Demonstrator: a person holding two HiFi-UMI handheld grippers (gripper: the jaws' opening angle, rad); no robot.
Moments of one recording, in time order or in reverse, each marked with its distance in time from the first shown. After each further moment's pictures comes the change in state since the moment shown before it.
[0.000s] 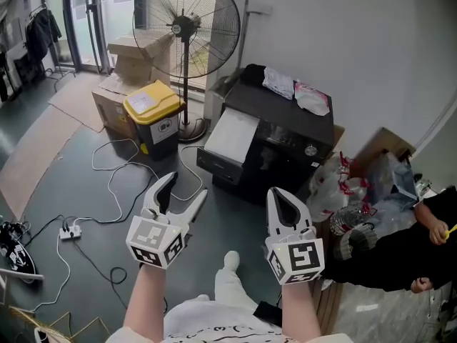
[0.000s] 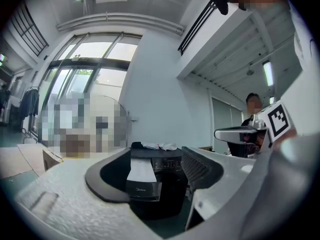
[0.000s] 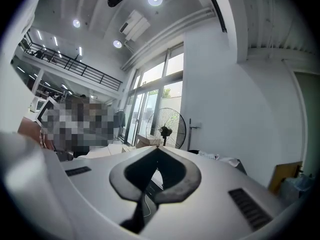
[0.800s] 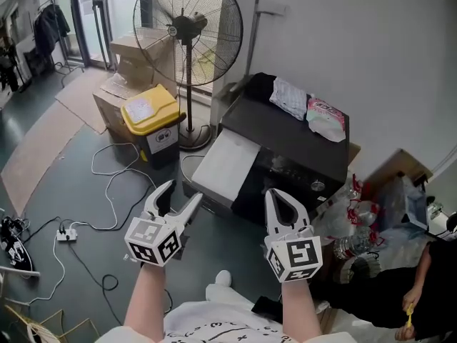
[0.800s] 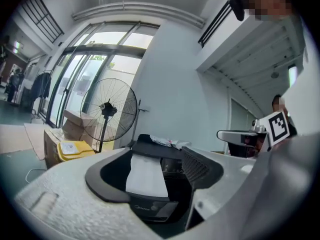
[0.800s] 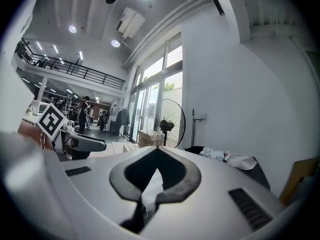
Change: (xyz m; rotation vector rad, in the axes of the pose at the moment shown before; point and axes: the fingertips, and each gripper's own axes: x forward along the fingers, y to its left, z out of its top) left arm 0.165 0.059 -0.045 -0.153 0.064 0.106; right arm 0.153 -0.118 -0.050 0.038 0.042 0.103
